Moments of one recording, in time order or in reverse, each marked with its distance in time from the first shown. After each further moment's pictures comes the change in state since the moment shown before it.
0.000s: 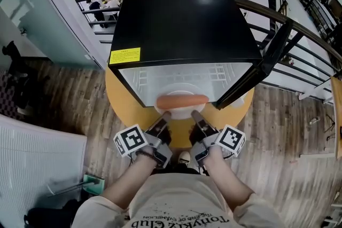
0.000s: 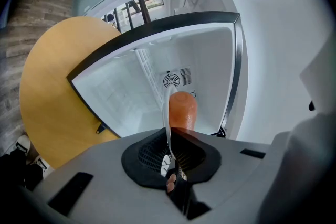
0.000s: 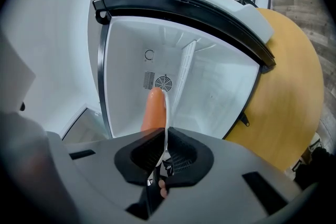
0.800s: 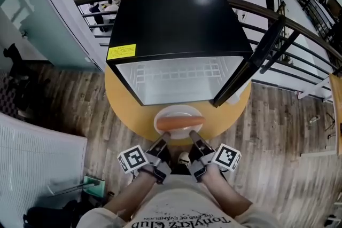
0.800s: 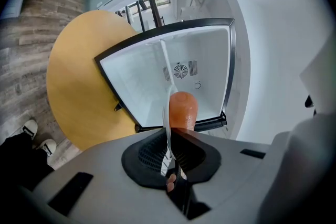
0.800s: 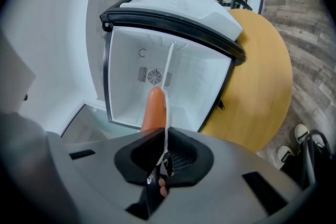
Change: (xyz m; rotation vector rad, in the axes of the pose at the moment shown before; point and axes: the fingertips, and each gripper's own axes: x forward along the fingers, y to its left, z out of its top) left arm -0.045 0.023 -0.076 -0.083 0.010 -0.037; right arm -0.069 -0.037 -0.053 0.026 0.039 -0.021
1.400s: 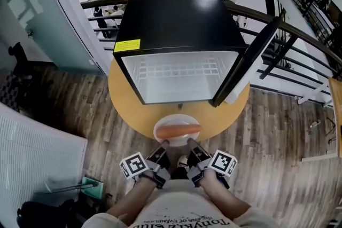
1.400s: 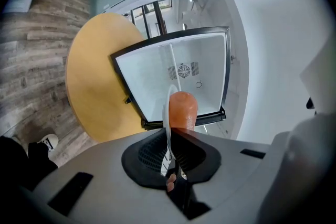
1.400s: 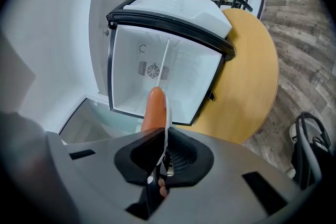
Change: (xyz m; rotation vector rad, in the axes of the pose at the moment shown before) left arm -0.045 0.032 -0.037 -0.004 -0.031 0.024; right arm -0.034 -0.025 -0.042 -0.041 0.032 -0.020
